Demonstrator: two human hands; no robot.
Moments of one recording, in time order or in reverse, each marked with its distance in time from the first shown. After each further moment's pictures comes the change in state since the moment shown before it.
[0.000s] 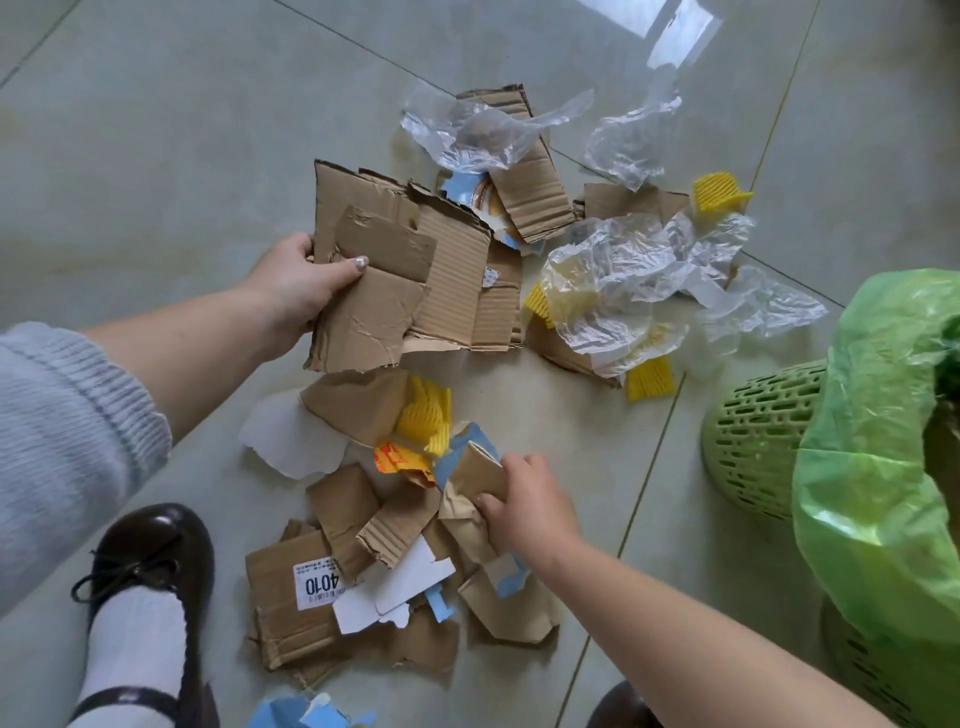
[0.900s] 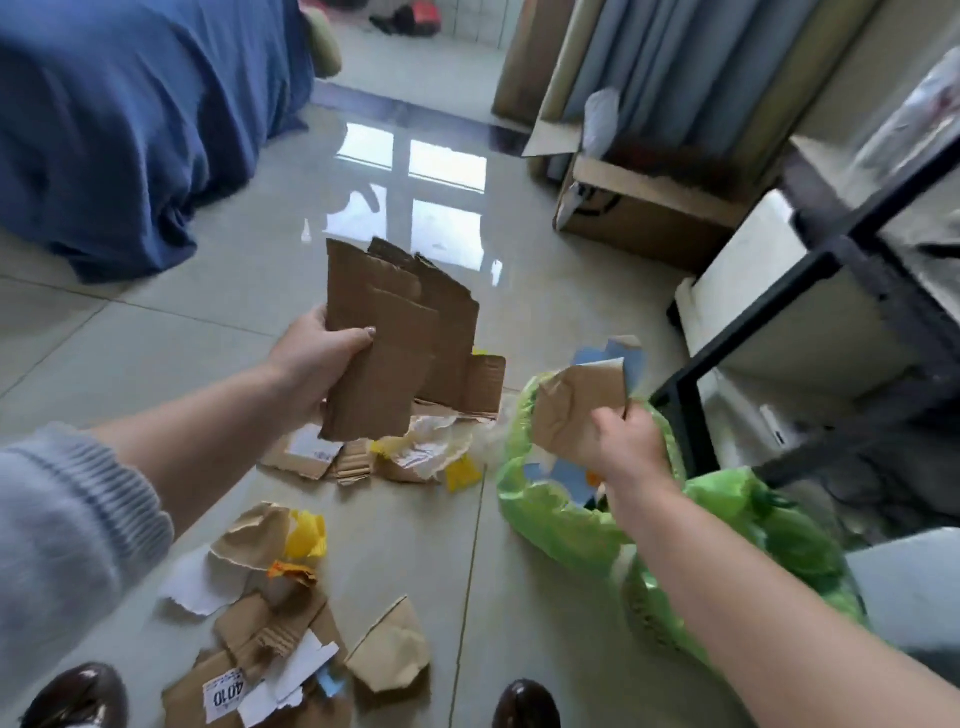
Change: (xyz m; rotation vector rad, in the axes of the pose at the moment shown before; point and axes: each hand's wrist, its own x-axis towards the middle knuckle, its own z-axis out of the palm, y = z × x) left_hand -0.245 0.175 0.110 -0.039 -0.229 0.407; right_hand -0.204 0.080 -0.252 1.032 0.821 0.010
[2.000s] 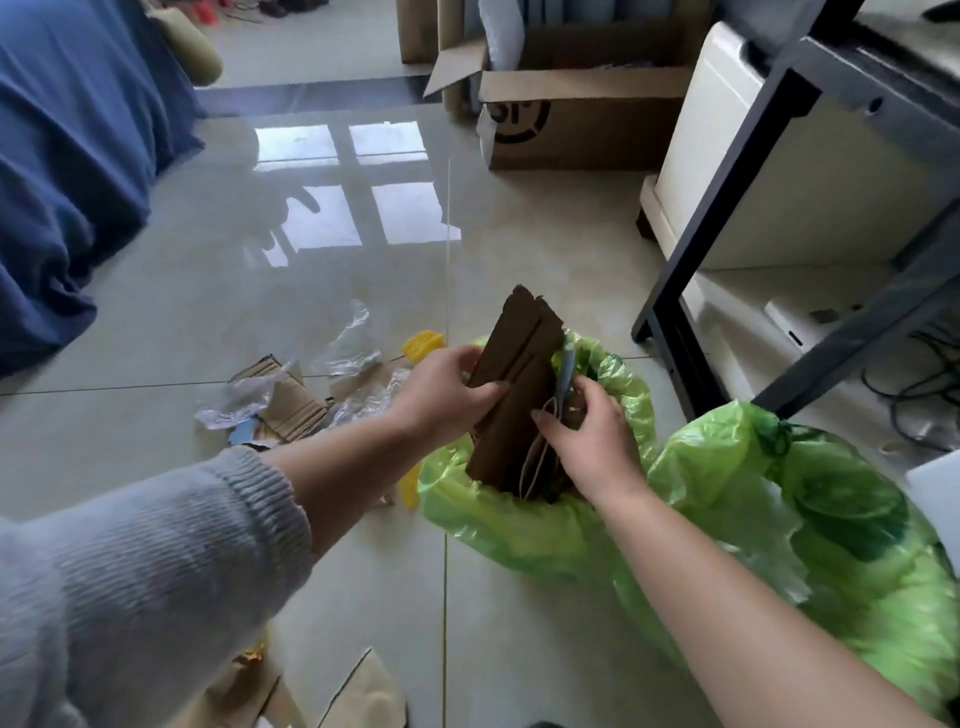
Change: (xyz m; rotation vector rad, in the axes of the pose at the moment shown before) left_hand 0.047 -0.073 0.235 0.722 -0.341 0.259; right_hand 0.102 0.115 -0.041 -0.156 -0.031 -0.055
